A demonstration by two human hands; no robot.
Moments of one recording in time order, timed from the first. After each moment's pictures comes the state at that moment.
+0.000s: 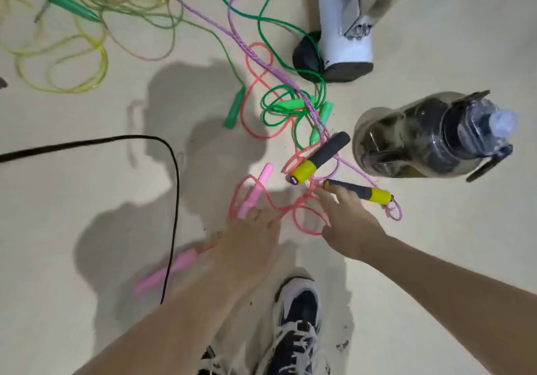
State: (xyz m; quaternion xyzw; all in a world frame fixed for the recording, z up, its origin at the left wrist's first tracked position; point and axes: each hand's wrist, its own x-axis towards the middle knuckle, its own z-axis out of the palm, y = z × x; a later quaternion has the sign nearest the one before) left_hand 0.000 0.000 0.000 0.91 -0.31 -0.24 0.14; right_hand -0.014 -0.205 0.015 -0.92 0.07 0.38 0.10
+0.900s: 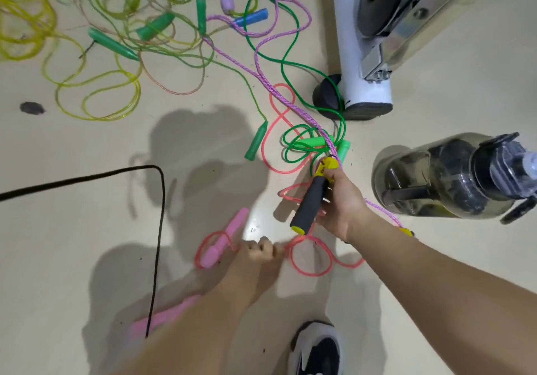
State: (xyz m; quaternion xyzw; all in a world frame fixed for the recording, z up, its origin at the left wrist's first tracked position) left_hand 0.009 0.016 -0.065 0.85 -0.34 -0.40 0.04; right_hand 0.087 -0.155 -0.011 -0.49 0.55 0.16 0.66
